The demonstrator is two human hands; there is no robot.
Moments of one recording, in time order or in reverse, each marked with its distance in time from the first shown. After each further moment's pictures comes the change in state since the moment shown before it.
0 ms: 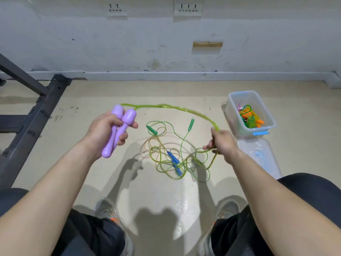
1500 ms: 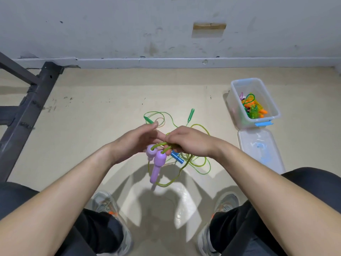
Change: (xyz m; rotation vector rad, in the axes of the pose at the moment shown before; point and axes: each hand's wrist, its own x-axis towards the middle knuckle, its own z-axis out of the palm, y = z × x) left_hand 0.004 -0.037 0.054 0.336 -0.598 -0.218; right_hand -0.073 -0.075 0.045 -0.328 -0.790 -0.326
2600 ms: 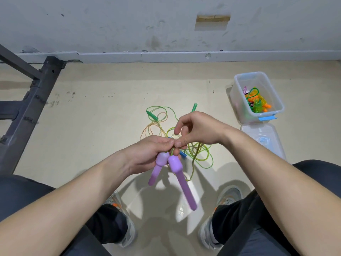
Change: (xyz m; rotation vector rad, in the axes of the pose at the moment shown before) left_hand 0.007 -0.031 0.041 -0.412 -0.008 -0.042; right_hand 0.010 0.025 -0.022 -0.234 0.098 -0.029
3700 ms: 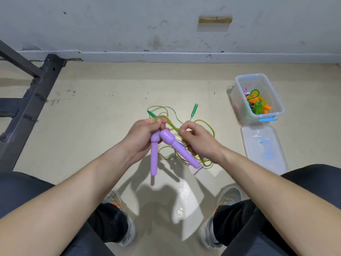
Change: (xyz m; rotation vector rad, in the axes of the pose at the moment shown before) left_hand 0.004 0.022 -0.013 -0.161 0.371 0.265; right_hand -0.003 0.017 0.053 0.364 0.300 0.173
